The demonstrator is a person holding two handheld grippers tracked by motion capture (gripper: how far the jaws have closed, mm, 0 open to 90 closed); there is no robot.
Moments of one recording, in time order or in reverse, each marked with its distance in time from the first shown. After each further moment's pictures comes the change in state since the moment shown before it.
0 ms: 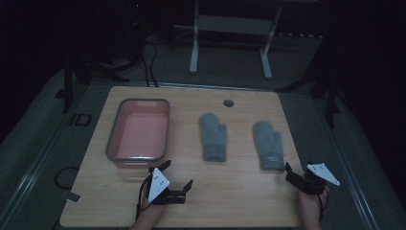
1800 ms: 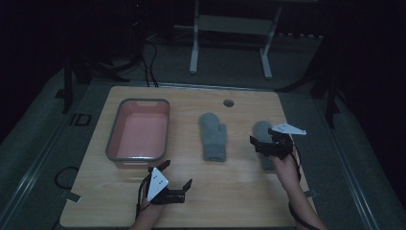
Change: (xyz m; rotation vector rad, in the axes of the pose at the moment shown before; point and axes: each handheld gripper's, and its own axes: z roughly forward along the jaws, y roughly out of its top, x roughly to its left) left arm 0.002 0.000 0.000 0.003 0.002 -0.019; right arm 0.087 0.115 0.055 0.102 0.397 -0.119
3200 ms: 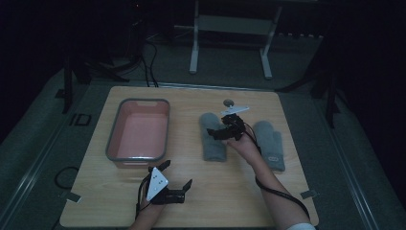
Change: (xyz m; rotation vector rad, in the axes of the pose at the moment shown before) left arm 0.001 0.000 0.000 0.001 -0.014 -0.001; right arm 0.073 0.048 0.126 0.160 0.258 -0.163
